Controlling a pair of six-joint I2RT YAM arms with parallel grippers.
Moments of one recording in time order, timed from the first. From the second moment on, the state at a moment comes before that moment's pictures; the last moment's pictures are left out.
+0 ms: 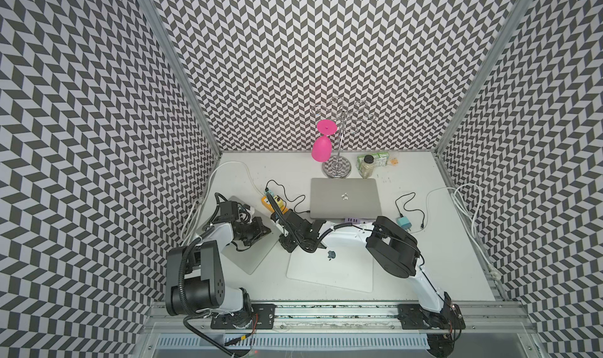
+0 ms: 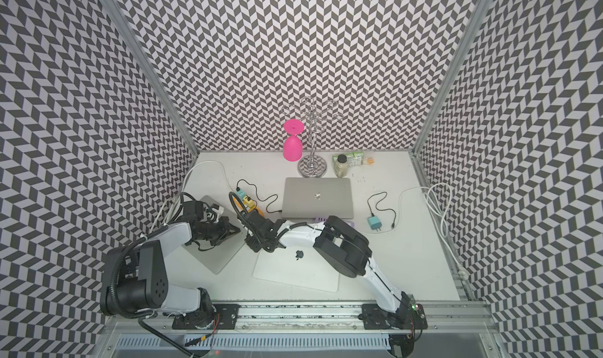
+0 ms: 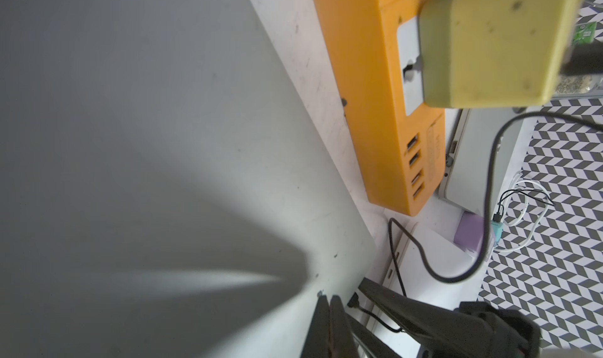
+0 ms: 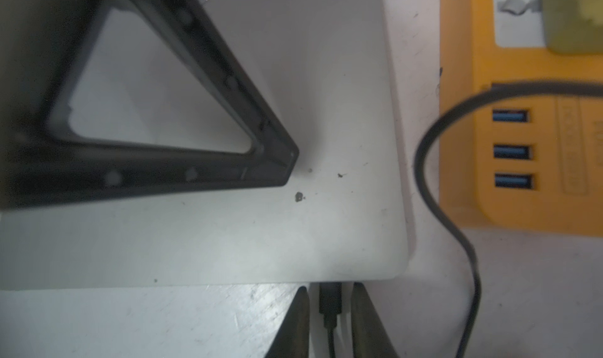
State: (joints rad) left arm 0.19 1.44 0.64 -0.40 0.68 -0.34; right arm 1.08 2.24 1.57 -0.20 0.02 0.17
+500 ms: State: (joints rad) left arm 0.18 1.47 0.64 -0.40 0.68 -0.33; right arm 1.09 2.24 1.58 -0.20 0.05 0.18
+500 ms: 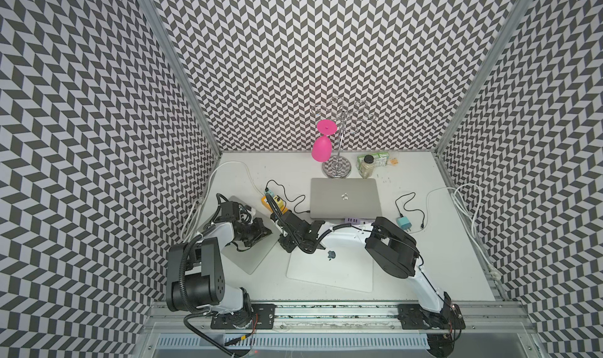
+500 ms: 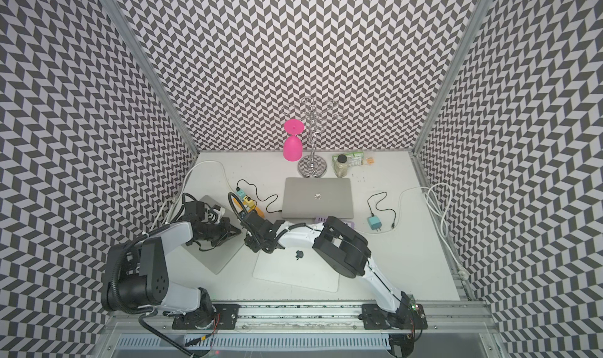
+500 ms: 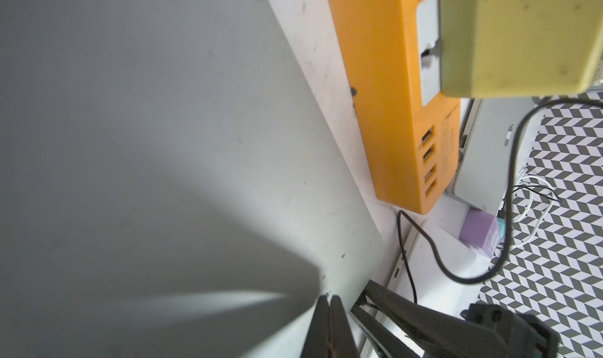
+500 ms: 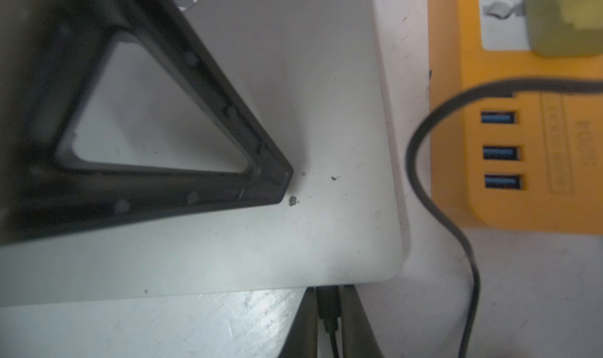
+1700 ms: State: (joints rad) left arm 0.18 1.49 0.64 -0.40 0.68 -0.33; right arm 1.10 2.23 1.56 -0.21 0.08 0.15
